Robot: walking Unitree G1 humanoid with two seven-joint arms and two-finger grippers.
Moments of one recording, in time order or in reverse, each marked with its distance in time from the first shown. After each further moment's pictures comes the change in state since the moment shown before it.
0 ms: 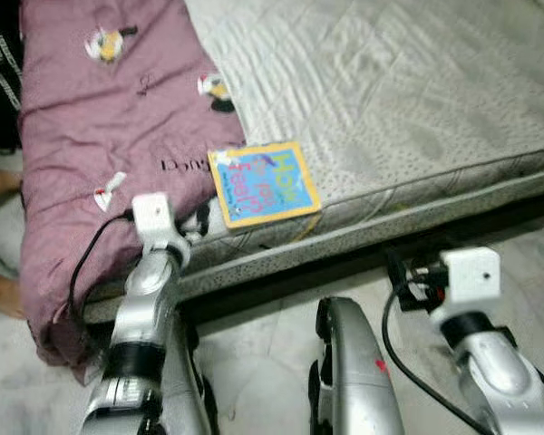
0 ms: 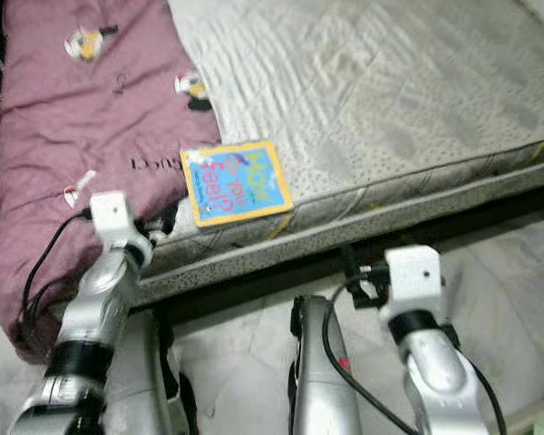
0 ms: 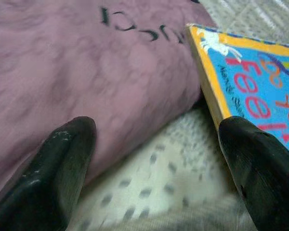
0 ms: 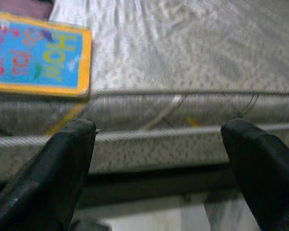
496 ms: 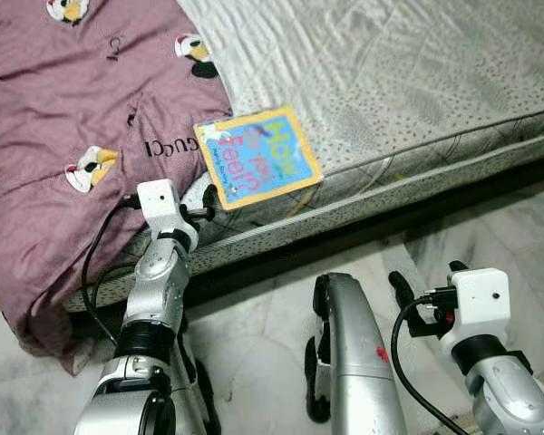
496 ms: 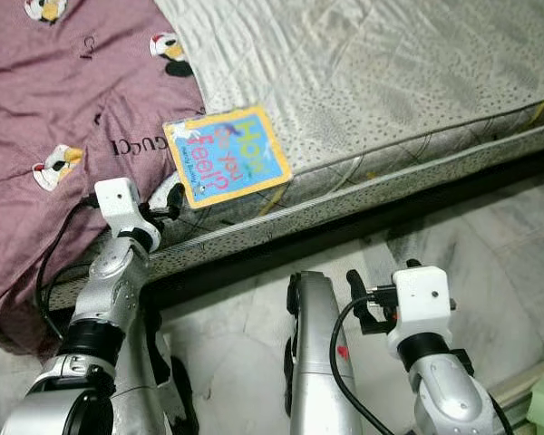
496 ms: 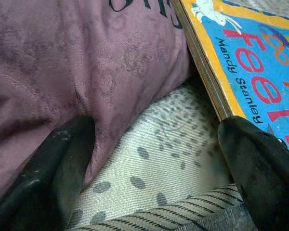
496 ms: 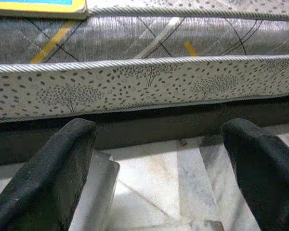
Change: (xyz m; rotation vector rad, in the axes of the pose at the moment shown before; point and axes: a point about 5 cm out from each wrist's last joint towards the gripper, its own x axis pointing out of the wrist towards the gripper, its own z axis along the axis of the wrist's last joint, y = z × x) left arm 0.012 -0.012 0.007 -0.061 -0.081 -0.050; right arm -0.020 -0.001 -0.003 -0.002 0.095 -0.001
